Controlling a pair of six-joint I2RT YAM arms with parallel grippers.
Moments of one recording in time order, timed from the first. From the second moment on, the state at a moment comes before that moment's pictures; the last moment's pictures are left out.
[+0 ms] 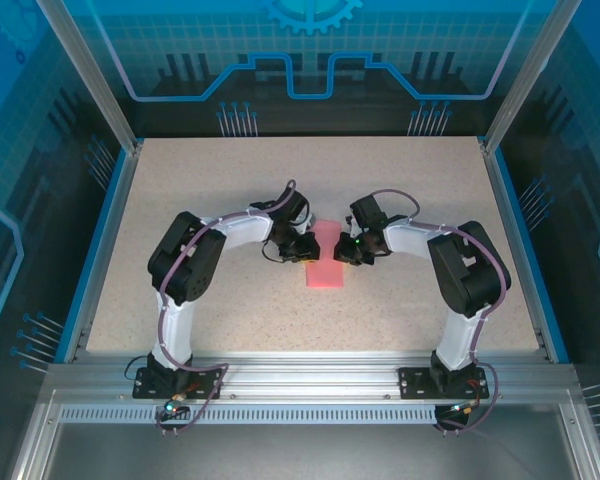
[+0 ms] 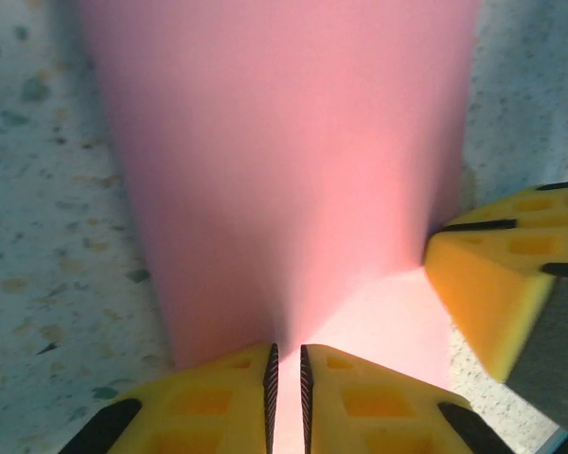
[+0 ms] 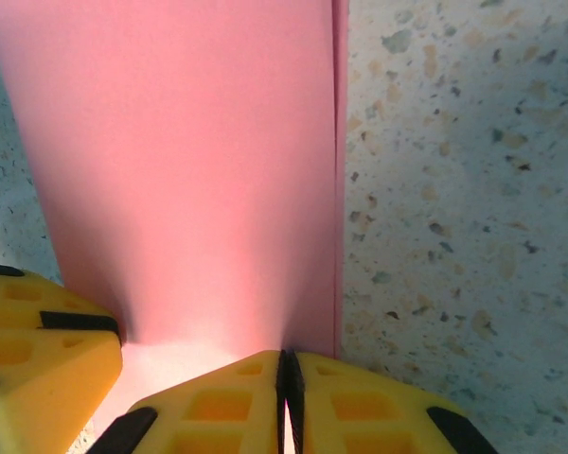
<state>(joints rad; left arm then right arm) -0.53 2.05 1.34 -0.49 0.47 -0.55 0.43 1.85 1.03 -0.35 -0.34 0.61</state>
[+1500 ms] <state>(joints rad) -0.51 2.02 1.25 -0.32 0.61 -0.59 0.43 1.85 1.04 -0.37 -0.32 0.59</state>
